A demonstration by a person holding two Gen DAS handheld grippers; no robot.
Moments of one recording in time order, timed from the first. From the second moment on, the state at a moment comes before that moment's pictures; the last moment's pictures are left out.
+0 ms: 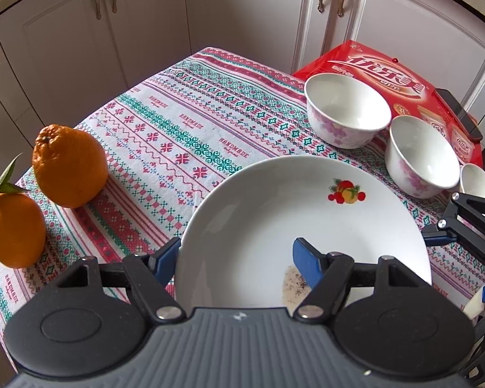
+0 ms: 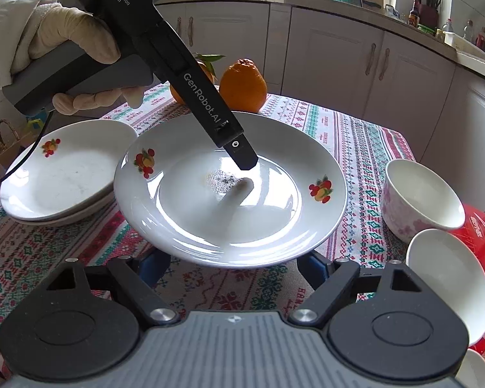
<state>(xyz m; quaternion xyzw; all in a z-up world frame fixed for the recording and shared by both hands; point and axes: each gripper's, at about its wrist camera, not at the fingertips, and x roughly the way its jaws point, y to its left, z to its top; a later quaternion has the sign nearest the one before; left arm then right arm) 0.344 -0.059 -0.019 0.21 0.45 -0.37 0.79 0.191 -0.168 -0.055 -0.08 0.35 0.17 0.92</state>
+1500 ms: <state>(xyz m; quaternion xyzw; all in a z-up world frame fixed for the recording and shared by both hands) 0.270 0.091 -0.001 0.10 0.45 -0.25 0.85 0.152 -0.079 -0.031 -0.15 0.32 0.29 0.89</state>
